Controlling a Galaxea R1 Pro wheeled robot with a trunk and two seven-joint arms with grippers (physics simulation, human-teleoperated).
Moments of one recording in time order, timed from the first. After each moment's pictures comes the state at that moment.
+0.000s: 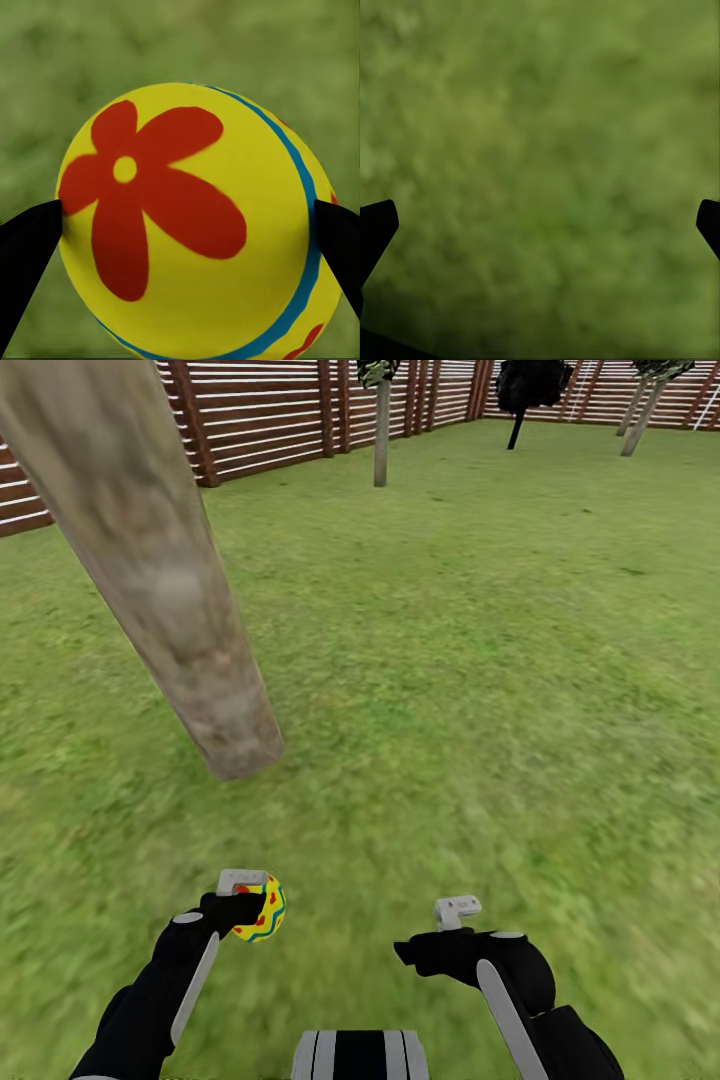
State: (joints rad) left arm -0.39 0.00 -0.01 -1.17 0.00 0.56 -0.01; right arm -0.23 0.01 0.25 -1.58 -0.28 1.03 -0.06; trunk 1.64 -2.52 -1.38
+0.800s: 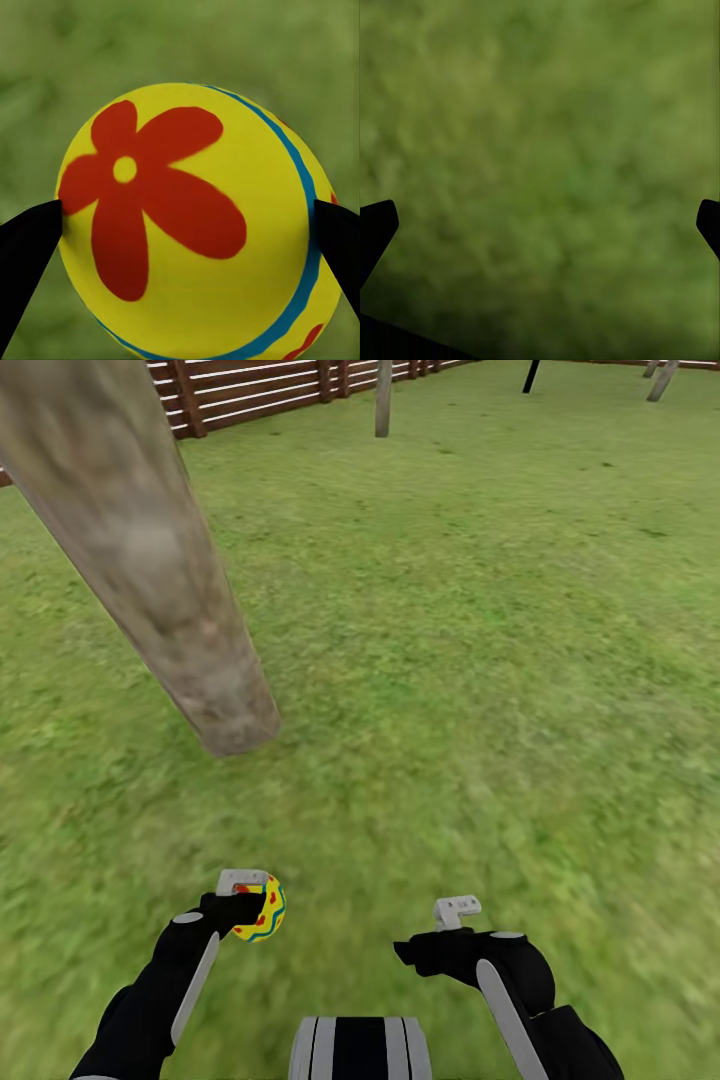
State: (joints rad) left arm -0.39 0.00 -0.01 -1.17 0.00 0.56 -0.01; right arm -0.23 0.01 0.25 -1.58 -0.28 1.03 -0.06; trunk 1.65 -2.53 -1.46
